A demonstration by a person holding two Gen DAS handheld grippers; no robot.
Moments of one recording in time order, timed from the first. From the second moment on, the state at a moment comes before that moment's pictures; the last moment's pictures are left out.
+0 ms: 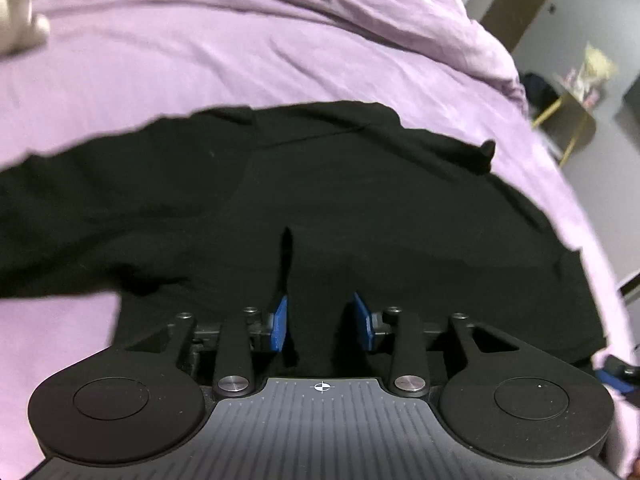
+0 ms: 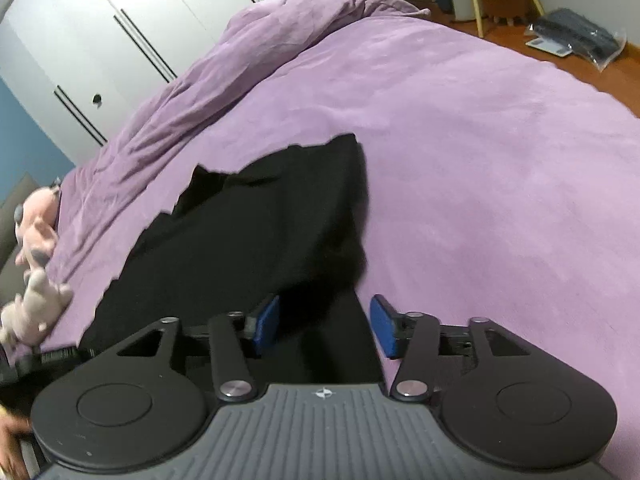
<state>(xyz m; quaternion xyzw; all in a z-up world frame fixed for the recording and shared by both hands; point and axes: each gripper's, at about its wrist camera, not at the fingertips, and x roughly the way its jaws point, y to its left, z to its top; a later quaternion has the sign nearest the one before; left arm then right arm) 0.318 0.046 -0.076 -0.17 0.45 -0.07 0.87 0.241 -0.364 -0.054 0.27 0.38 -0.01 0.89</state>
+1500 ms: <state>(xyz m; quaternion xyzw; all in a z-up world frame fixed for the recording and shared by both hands) 0.322 0.058 -0.078 -0.11 0.44 -0.05 0.89 0.316 -0.317 -0.066 0.04 0.37 -0.08 0.93</state>
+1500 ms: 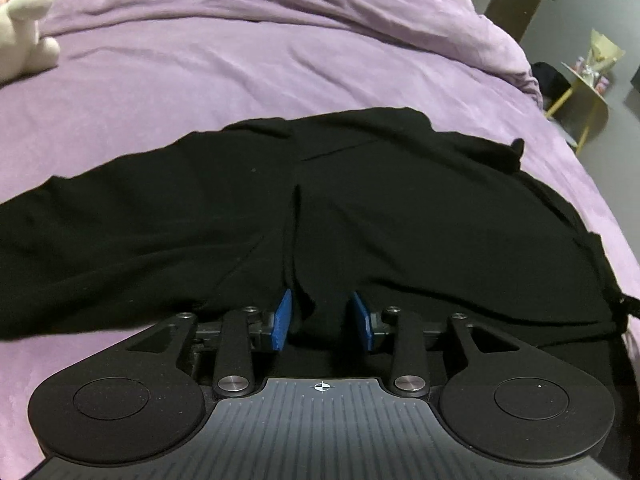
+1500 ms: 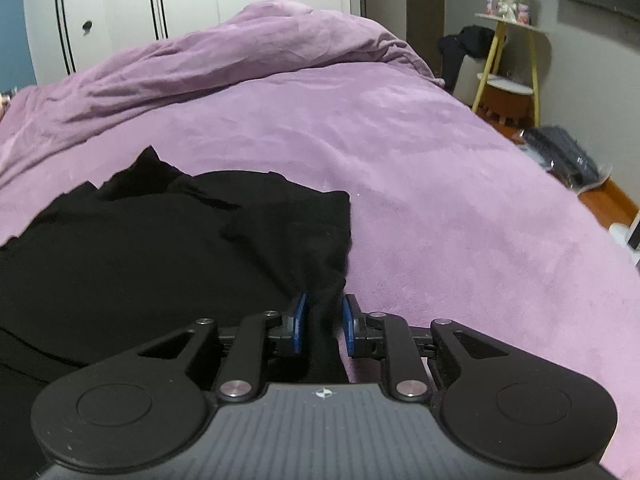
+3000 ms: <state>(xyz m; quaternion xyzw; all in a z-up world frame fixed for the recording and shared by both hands) 0.165 0.327 -0.074 -0.41 0.35 0.20 0.82 0.131 -0.289 -0.068 0.29 0.37 0.03 0.88</state>
